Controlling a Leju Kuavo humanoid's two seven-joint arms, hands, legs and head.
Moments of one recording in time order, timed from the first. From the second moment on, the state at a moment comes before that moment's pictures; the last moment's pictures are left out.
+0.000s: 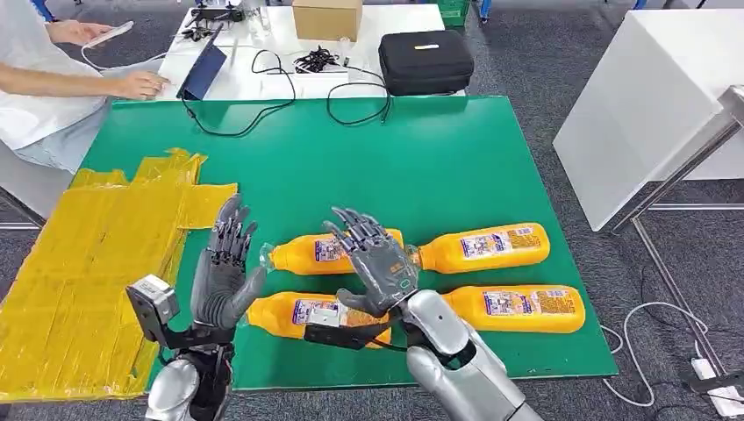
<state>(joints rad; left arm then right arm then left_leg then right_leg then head) 0.02 -0.20 -0.19 -1.59 0.02 -0.07 -0.42 -0.32 0.04 0.69 -1.27 1.08 -0.22 -0.03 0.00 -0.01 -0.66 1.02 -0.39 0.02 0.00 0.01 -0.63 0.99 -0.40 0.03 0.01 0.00</state>
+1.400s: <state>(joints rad) -0.02 -0.20 -0.18 -1.54 0.02 -0.05 -0.43 -0.51 0.10 0.64 -1.04 1.11 -0.14 -0.03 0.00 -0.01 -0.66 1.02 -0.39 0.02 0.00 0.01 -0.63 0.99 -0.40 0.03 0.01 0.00</state>
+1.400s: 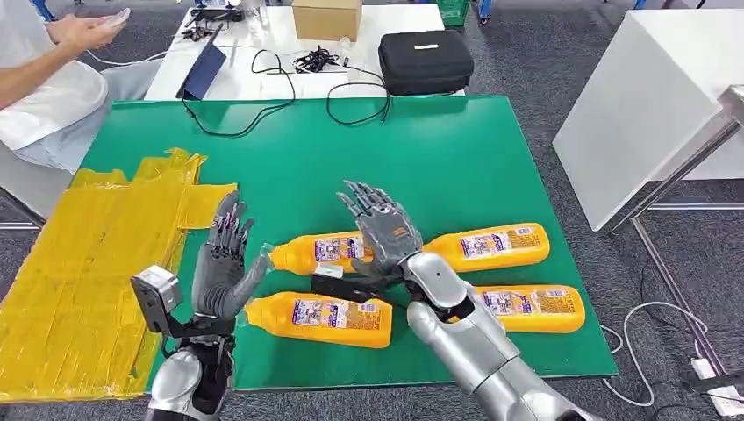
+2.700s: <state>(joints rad) -0.08 -0.20 -0.18 -1.49 0.05 -0.04 -0.43 -0.74 0.18 0.70 -0.55 0.96 0.04 0.00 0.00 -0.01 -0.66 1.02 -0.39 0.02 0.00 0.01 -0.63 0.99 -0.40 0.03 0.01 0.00</state>
